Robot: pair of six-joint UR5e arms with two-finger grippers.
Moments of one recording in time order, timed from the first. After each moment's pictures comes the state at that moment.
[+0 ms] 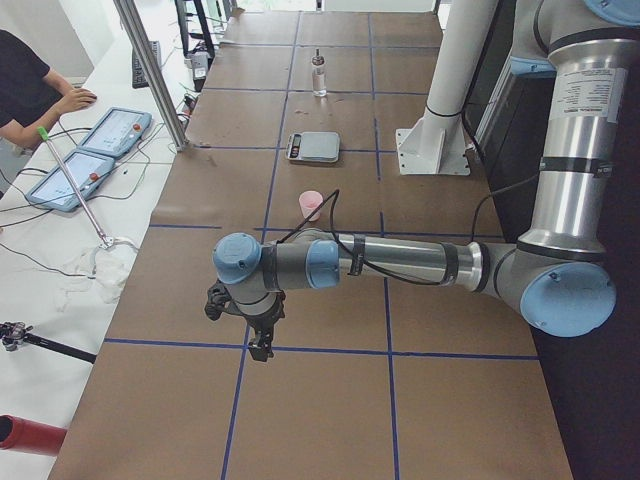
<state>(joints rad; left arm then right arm) -1.57 -1.63 -1.58 -1.40 -2.33 0.24 1.61 -1.63 1.59 -1.53 2.41 -0.08</state>
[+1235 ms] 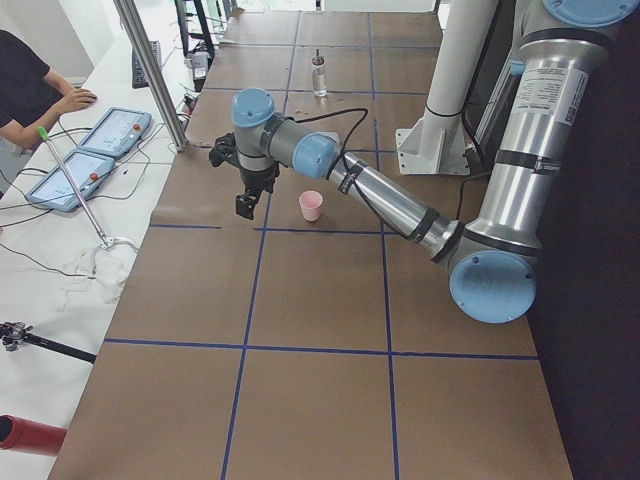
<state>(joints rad) -1.28 -1.80 -1.95 -1.49 -2.39 -0.22 1.61 -1.63 1.62 -1.53 2.44 -0.08</state>
